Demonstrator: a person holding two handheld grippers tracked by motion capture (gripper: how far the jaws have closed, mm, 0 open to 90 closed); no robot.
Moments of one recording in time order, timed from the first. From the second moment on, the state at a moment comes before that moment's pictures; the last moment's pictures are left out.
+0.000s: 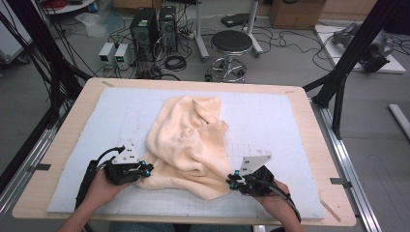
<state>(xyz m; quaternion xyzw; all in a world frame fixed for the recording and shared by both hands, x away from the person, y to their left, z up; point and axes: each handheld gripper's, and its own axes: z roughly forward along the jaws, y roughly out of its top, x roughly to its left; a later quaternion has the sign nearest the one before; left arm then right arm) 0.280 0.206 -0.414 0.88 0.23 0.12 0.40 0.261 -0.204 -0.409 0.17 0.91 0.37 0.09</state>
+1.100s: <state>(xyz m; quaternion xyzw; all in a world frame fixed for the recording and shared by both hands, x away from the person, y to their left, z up) 0.282 0.210 -0.422 0.90 0.23 0.10 0.36 0.320 -0.185 -0.424 0.19 0.92 0.35 0.04</state>
